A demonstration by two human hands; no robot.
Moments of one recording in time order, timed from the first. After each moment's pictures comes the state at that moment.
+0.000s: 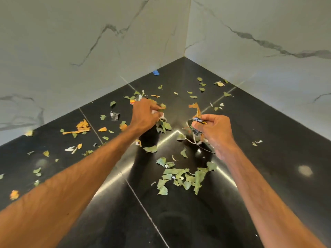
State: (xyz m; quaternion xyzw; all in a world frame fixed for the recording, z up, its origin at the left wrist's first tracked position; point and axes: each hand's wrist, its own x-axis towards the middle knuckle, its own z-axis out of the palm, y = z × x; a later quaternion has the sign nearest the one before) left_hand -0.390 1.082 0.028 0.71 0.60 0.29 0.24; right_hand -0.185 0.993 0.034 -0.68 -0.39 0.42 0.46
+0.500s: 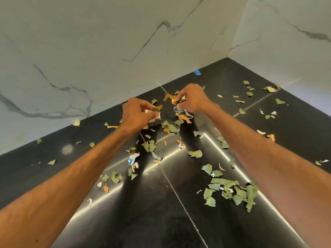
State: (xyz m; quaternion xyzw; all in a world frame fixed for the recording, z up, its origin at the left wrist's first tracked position) left_hand -0.543 1.087 0.025 0.59 0.67 0.34 0.29; right_hand -0.341 1.149 0.042 -0.61 -0.73 0.25 0.16
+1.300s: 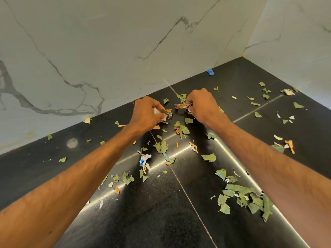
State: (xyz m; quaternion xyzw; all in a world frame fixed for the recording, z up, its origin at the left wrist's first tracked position) left_hand -0.556 1.098 0.018 0.66 0.66 0.27 0.22; right_hand -0.359 1.140 0.023 -0.60 -0.78 0.09 0.12
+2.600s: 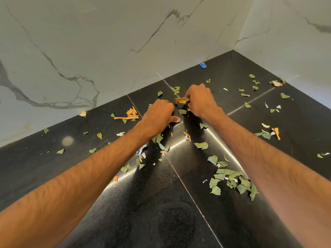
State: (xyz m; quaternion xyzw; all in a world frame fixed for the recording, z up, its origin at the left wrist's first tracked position) left_hand -0.511 1.091 0.003 0.84 0.54 0.03 0.04; right_hand -0.354 1.116 0.036 -0.65 -0.75 0.11 0.09
